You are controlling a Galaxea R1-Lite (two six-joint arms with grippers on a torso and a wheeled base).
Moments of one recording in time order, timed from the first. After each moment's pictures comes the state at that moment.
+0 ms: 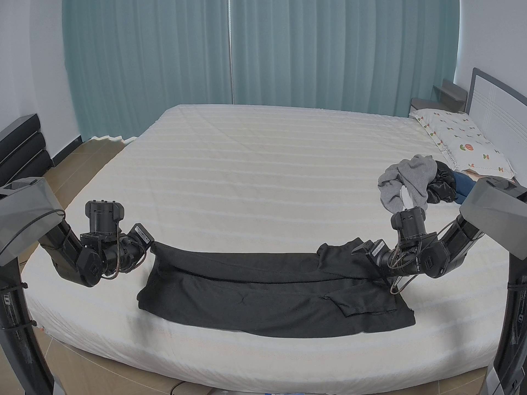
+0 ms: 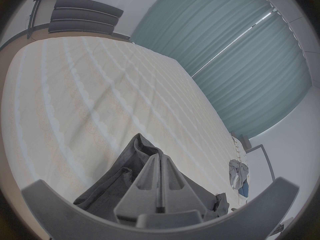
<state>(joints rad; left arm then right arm) -0.05 2.14 -0.79 -0.78 -0.06 -0.85 0.23 2.27 -0.97 -0.52 0.08 1.07</state>
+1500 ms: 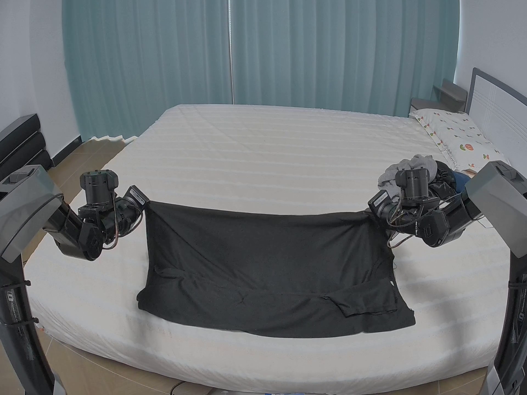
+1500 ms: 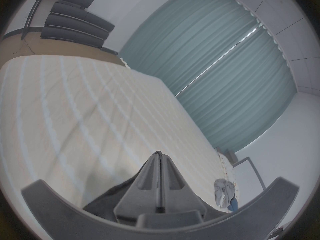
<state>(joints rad) -0.01 2.19 -1.03 -0.85 -0.06 -0.85 0.21 2.27 -1.23 -0.58 0.02 1.07</state>
